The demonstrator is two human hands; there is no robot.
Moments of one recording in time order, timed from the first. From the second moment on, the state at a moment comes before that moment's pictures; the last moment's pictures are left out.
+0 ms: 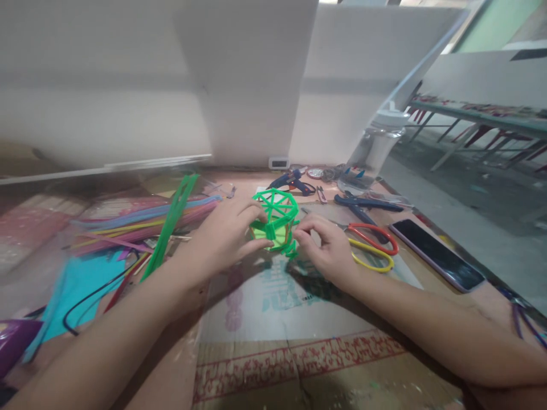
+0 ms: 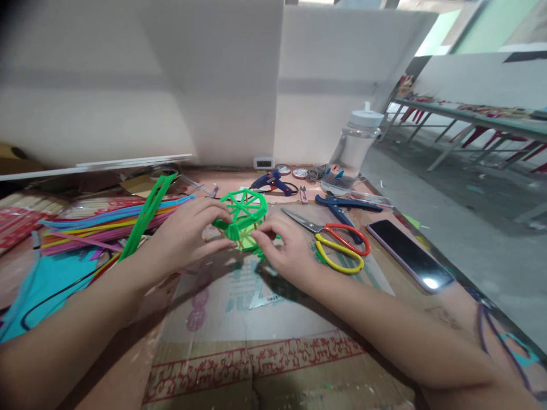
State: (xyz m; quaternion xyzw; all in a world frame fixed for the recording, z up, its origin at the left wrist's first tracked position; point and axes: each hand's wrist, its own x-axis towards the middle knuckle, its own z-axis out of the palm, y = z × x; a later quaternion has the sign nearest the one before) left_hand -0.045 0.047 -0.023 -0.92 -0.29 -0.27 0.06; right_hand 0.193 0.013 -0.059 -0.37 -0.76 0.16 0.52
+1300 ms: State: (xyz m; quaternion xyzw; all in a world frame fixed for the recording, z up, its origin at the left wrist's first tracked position) left_hand -0.042 0.047 -0.018 -0.91 -0.26 -0.32 0.03; right_hand 0.157 0.012 -0.061 -0.35 -0.42 0.67 0.50
